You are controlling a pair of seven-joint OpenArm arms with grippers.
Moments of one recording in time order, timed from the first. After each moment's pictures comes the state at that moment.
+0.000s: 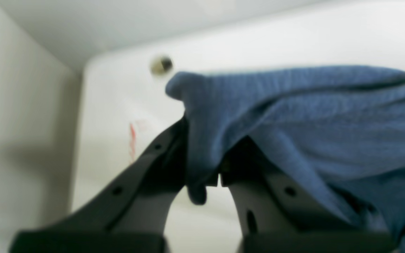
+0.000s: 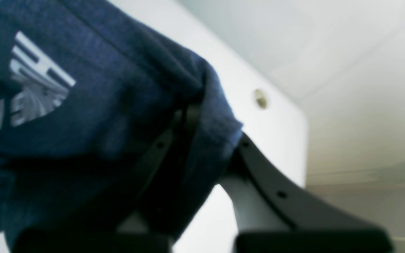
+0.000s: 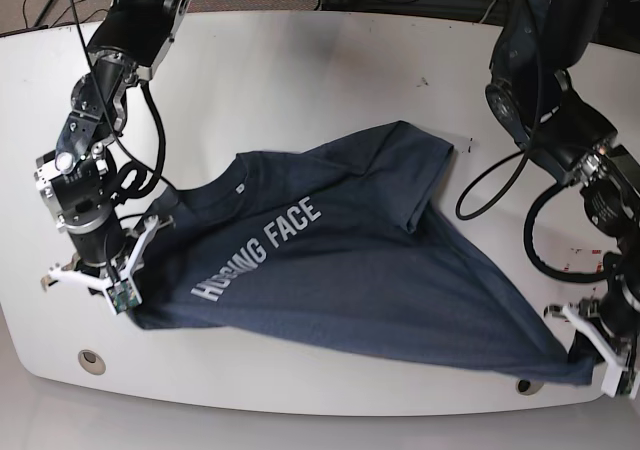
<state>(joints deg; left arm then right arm) -40.9 -9.8 -28.7 98.4 -17.2 -41.4 77.4 15.5 12.1 17.6 113.5 -2.2 41.2 -54.8</state>
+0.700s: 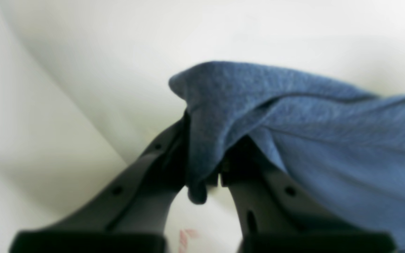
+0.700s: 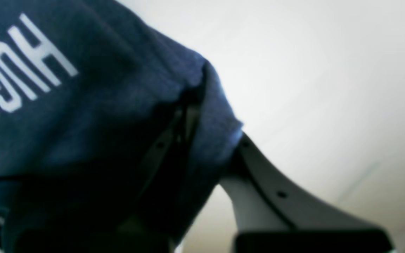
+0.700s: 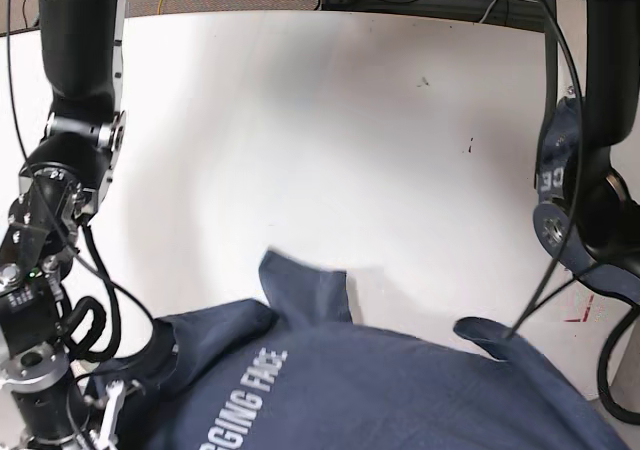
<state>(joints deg) -70.9 -12.7 -28.2 94.3 -13.3 -39.9 77.1 50.7 21.7 0.0 111.6 -1.9 41.0 -59.7</state>
